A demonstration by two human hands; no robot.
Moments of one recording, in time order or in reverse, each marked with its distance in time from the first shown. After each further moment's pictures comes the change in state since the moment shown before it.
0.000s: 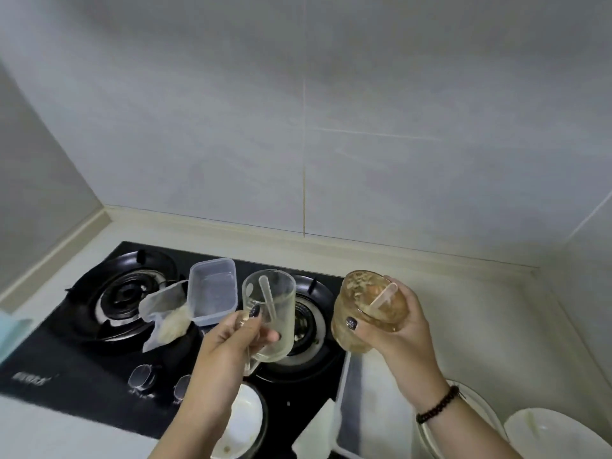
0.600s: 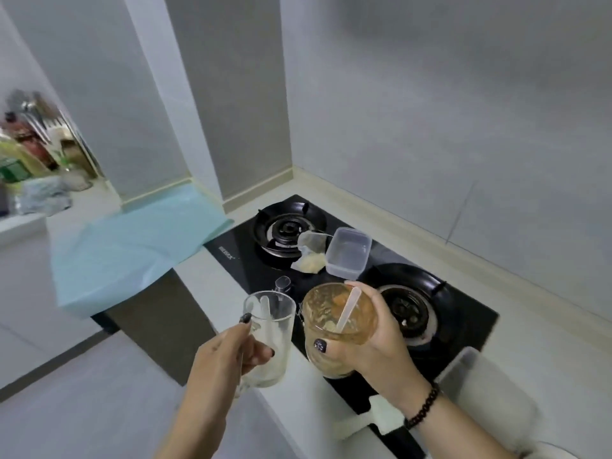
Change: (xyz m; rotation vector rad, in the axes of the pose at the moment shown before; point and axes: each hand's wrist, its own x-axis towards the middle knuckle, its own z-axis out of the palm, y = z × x) left_hand -0.173 -0.039 -0.087 -0.106 0.666 0.014; right_hand -0.099 -0.016 0.104 0.007 -0.914 -0.005
